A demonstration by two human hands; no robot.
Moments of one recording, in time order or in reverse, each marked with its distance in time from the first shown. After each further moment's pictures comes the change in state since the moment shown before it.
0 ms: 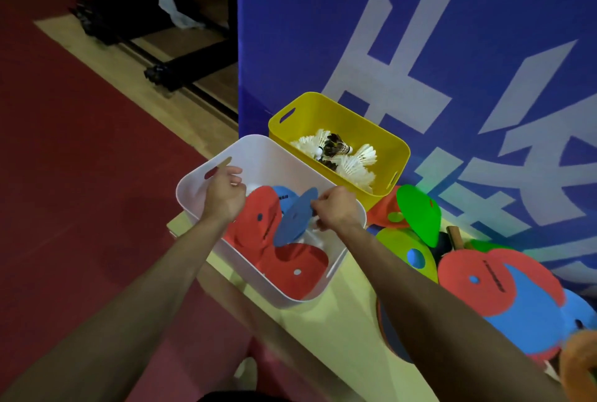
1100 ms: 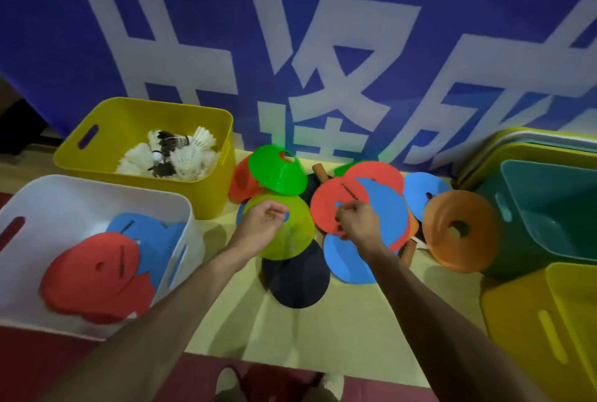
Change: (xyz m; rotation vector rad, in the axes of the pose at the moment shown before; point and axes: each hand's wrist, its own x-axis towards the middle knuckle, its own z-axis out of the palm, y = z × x) left_hand -0.182 0.035 0.275 0.253 -0.828 0.183; right_hand -0.076 0.289 -0.172 0.448 0.412 0.403
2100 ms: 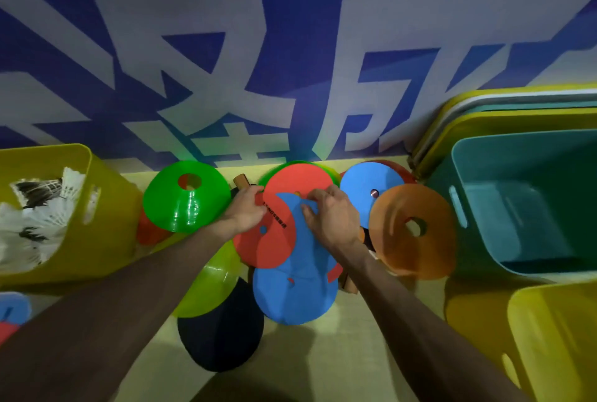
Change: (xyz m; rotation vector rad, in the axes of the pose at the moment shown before) left_hand 0.190 0.023 0.152 0.582 -0.246 -0.158; right_hand 0.138 0.061 -0.078 -0.469 0.069 -0.279
